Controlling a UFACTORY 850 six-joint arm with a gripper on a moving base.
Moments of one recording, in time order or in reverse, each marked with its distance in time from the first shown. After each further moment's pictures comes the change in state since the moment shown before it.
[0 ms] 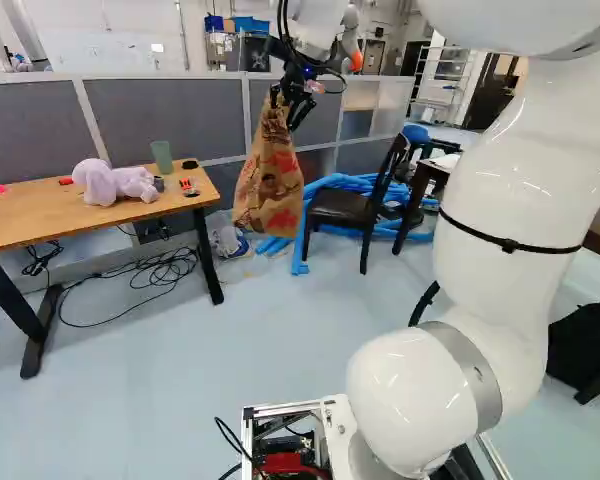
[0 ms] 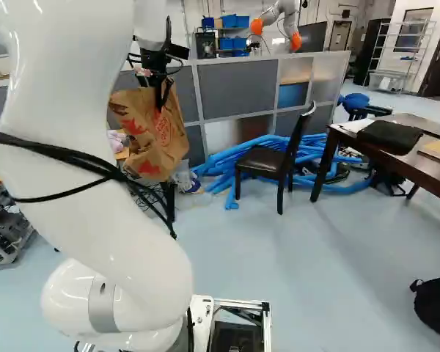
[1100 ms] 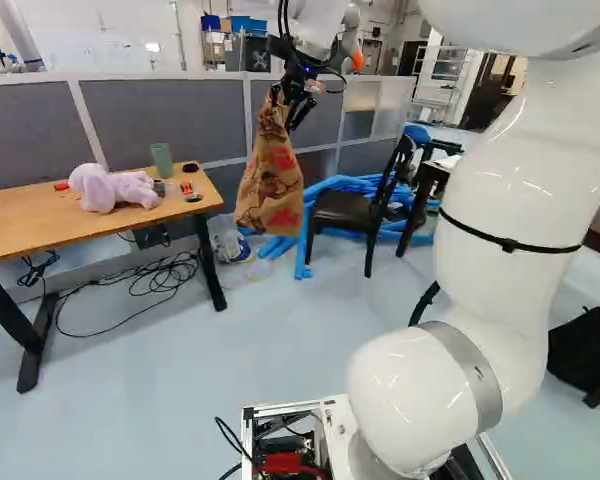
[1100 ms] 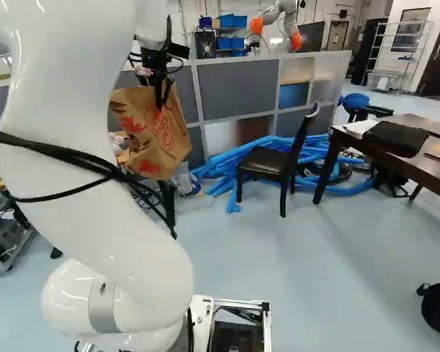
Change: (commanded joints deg) arm 0.0 0.0 -0.1 0.0 0.0 0.0
